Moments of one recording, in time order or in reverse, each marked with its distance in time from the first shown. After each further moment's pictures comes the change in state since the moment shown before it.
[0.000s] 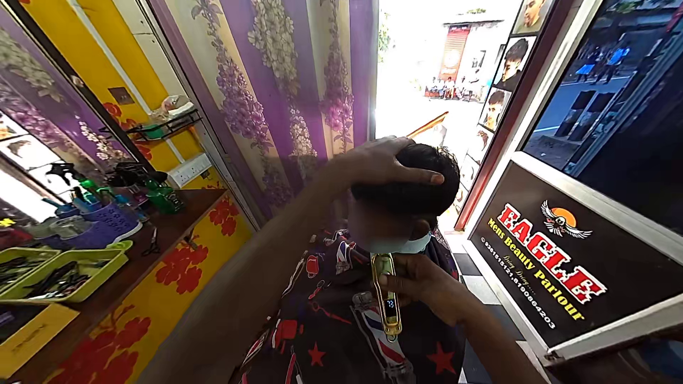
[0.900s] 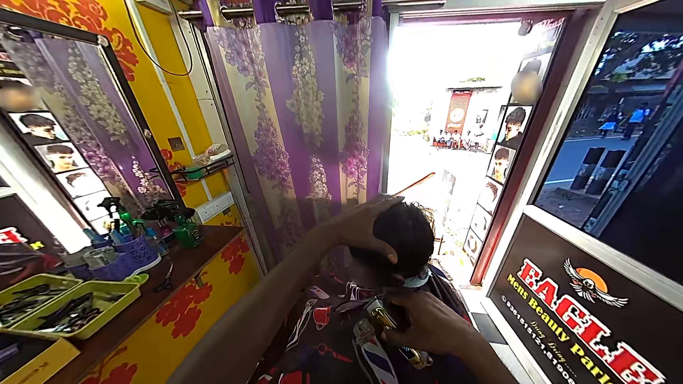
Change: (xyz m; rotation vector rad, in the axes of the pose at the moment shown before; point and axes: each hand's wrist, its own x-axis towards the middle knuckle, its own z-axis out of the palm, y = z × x) left_hand -0.027 -0.081 0.006 0.010 0.143 0.269; right_hand 0.054 -0.017 -0.022 -1.167 0.001 -0.176
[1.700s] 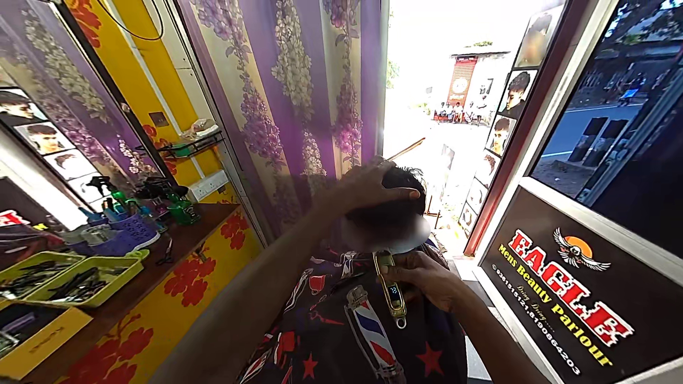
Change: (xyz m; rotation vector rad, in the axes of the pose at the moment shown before) left_hand 0.044 0.038 0.010 0.198 0.032 -0.358; right_hand -0.018 0.012 -0.013 1.116 -0.038 0.212
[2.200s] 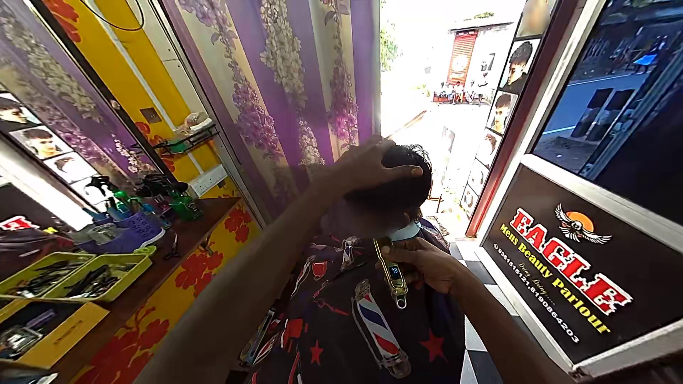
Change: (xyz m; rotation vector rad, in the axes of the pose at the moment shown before) left_hand -0.004 0.016 -0.010 -0.001 -0.027 0.003; right_hand -0.006 0.013 0.006 0.139 -0.003 0.071
